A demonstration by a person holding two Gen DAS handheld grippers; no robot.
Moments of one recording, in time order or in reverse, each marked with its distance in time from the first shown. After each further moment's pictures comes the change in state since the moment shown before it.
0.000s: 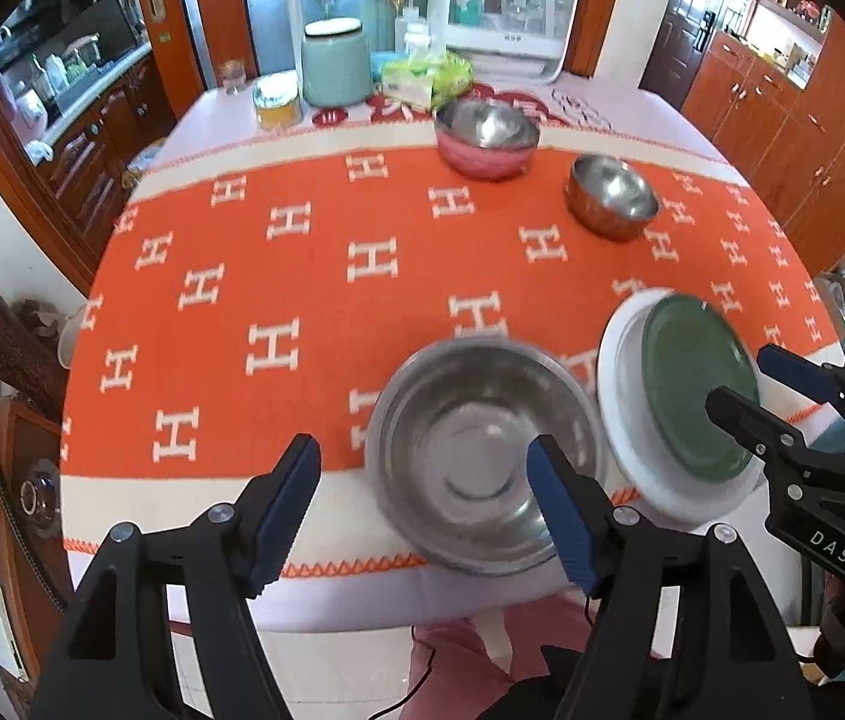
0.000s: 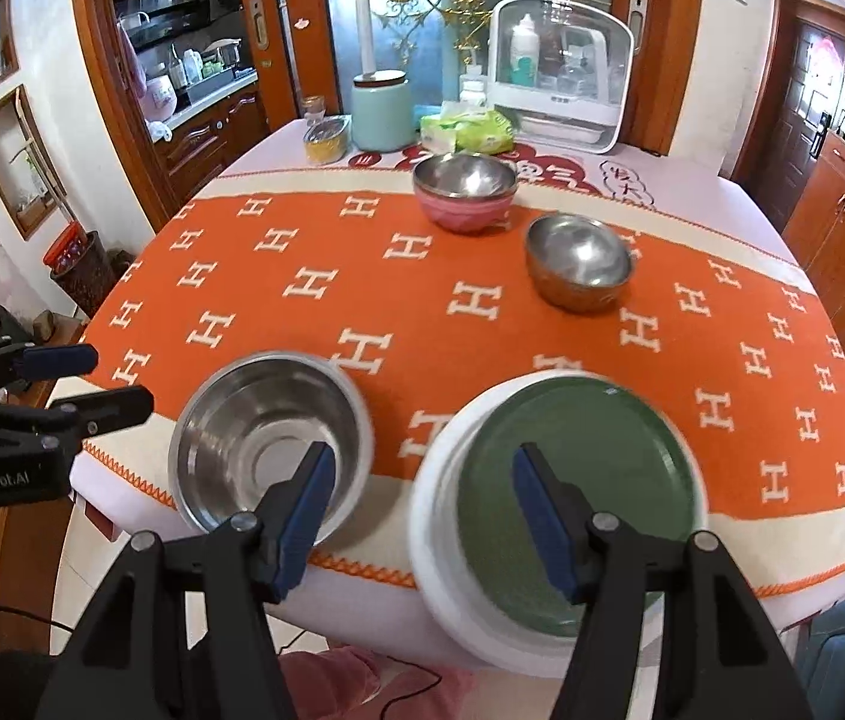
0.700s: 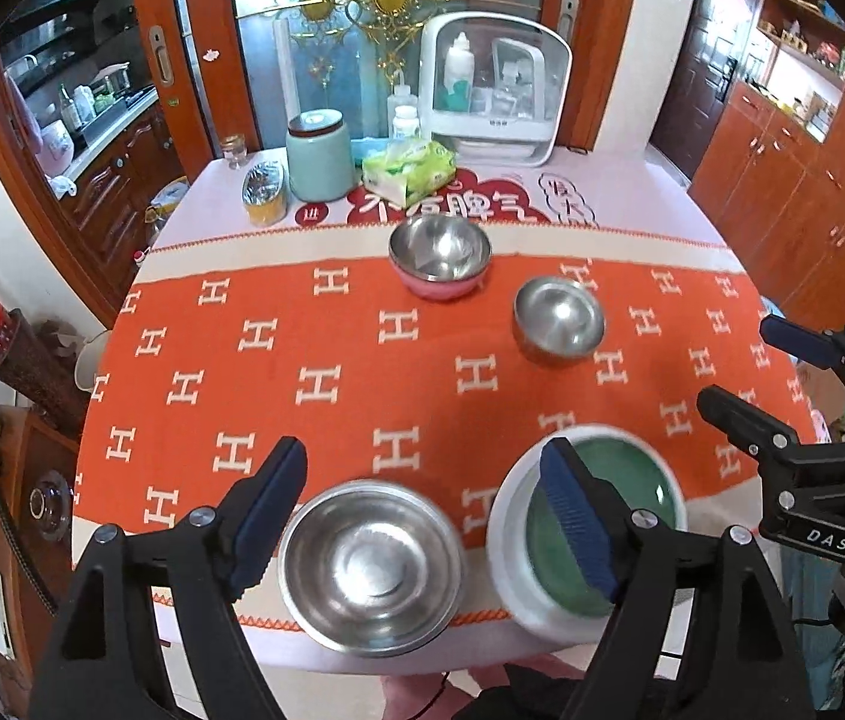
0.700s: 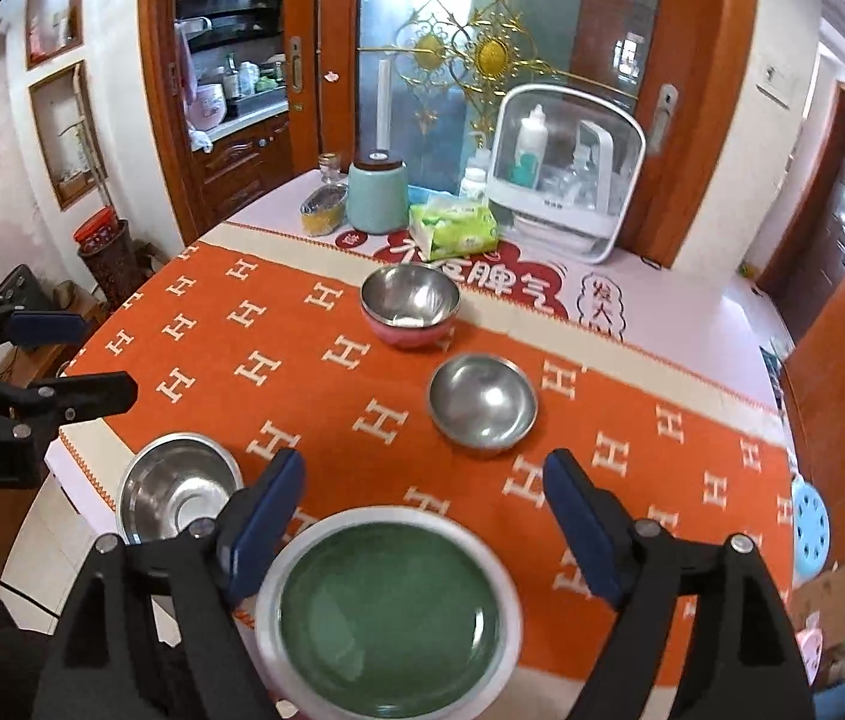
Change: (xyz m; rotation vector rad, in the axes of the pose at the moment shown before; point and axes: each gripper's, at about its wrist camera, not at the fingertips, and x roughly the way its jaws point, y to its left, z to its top) left arm -0.049 -0.088 0.098 -0.071 -0.084 0.050; right arm -0.041 -0.098 0.102 -0.222 -0.088 0.072
